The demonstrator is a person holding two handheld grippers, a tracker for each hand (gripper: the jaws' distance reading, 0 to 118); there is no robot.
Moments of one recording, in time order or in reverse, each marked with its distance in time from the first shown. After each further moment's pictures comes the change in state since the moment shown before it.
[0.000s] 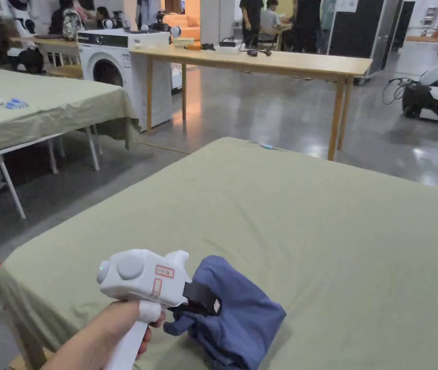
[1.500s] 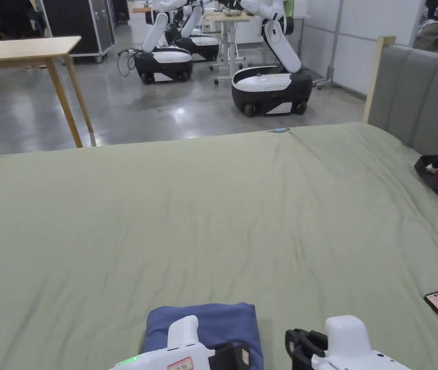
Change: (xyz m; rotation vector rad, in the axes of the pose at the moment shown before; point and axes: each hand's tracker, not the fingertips) left arm 0.429 -0.217 -0.222 -0.180 -0.436 -0.205; right arm 0.127 -0.004 0.150 0.160 -0.352 0.006
